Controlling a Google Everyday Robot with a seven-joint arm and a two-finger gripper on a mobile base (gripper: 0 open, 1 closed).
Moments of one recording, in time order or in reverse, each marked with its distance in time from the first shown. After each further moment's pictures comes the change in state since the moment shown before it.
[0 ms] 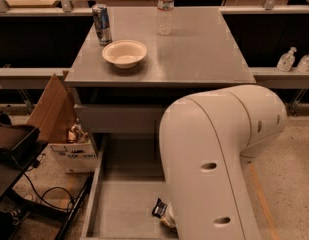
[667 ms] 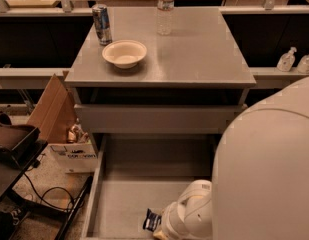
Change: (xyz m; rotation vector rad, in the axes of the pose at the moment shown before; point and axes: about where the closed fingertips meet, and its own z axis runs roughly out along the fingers) arm -0.022 0.073 -0.083 -0.064 -0.020 -0.169
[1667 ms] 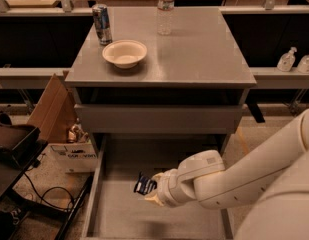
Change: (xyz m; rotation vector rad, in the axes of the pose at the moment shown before) arm -0.091 -0.044 -0.096 0.110 -0.197 -0.071
